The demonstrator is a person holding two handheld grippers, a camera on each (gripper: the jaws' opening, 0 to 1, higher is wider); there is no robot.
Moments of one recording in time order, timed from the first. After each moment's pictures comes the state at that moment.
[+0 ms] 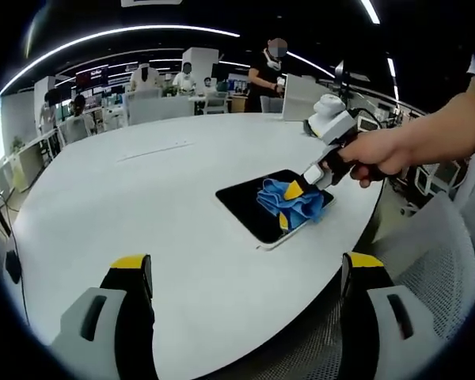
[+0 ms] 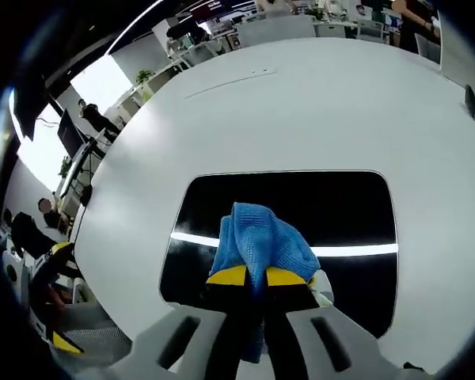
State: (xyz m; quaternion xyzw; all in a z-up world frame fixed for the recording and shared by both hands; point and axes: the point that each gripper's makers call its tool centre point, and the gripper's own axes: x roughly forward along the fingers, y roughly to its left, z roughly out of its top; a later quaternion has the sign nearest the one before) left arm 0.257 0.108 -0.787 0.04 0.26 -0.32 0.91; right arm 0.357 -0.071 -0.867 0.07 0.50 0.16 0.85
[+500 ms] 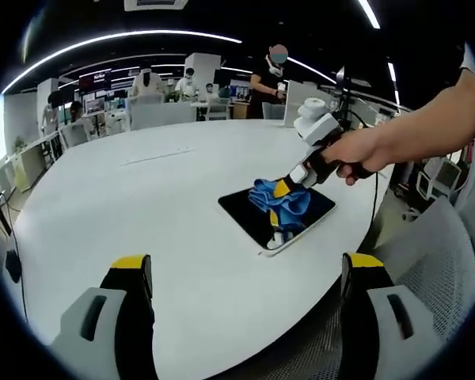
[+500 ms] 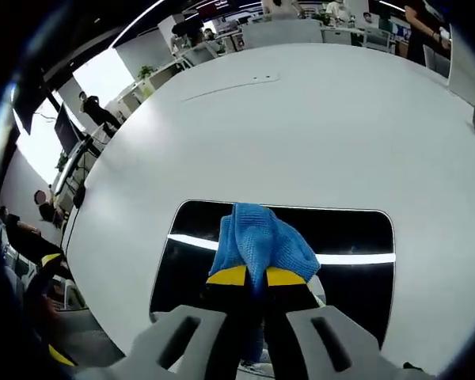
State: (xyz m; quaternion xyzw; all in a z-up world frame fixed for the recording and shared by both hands) left arm 0.261 0.109 -0.781 0.03 0.24 -0.31 0.92; right arm 0.392 -0.072 -0.867 0.05 0.49 0.16 0.85
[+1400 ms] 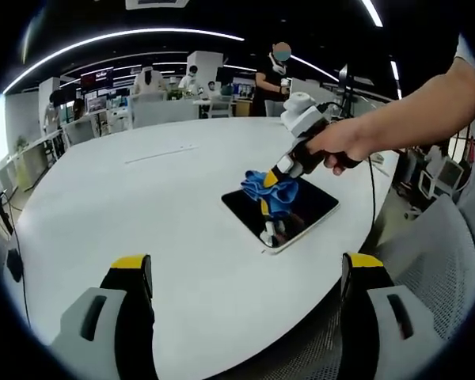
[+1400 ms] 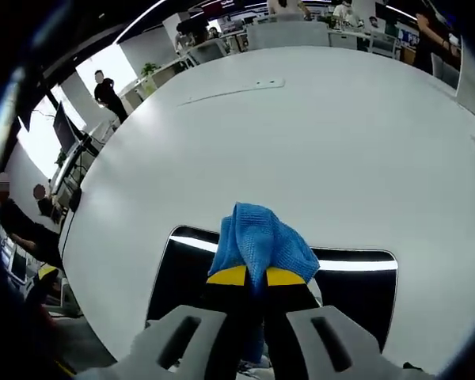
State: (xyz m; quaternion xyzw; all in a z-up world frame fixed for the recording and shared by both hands) left arm 0.263 0.111 -0.783 0.04 0.24 -0.30 0.92; right arm 0.418 -0.068 -0.864 0.03 0.49 0.17 0.86
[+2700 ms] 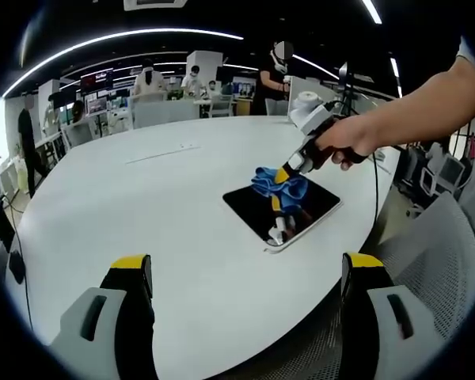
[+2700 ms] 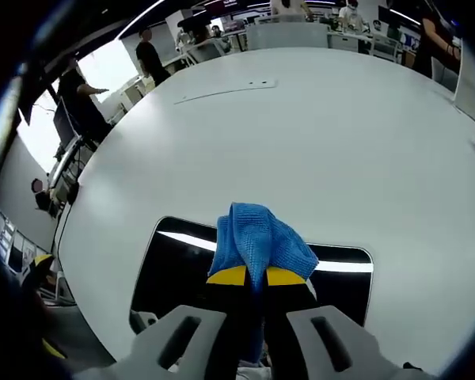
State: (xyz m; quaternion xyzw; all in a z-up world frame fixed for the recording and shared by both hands) left arm 0.263 0.113 -0.784 0.04 0.24 -0.30 0.92; right arm 0.416 -0.096 -0.866 0.02 0.49 0.17 0.86
